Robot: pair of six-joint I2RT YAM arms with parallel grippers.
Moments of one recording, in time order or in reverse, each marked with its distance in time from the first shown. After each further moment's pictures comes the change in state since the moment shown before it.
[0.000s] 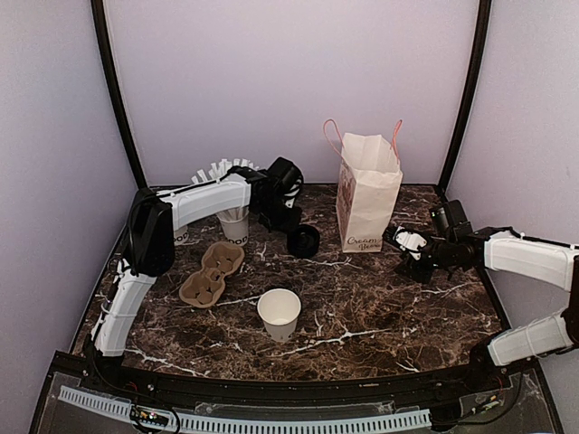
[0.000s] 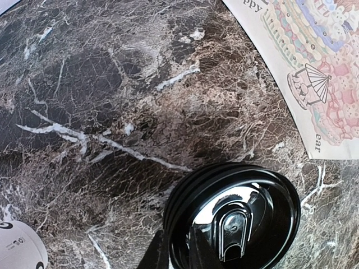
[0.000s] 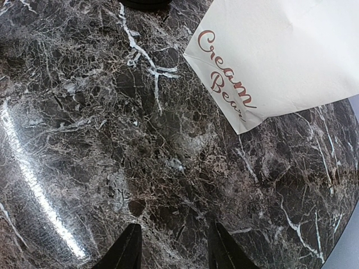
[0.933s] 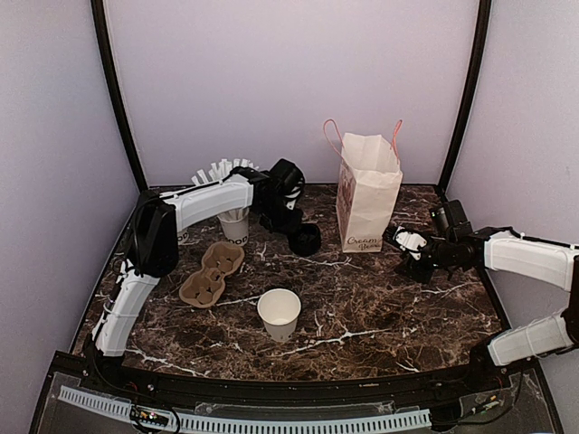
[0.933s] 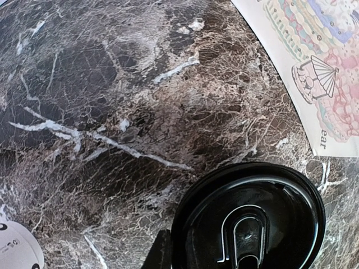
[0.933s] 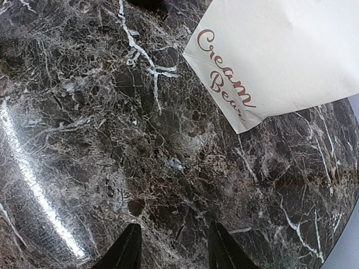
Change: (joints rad) left arm 0.000 0.035 0.045 -0.035 0.009 0.003; right arm 0.000 0.000 0.000 0.000 0.003 0.000
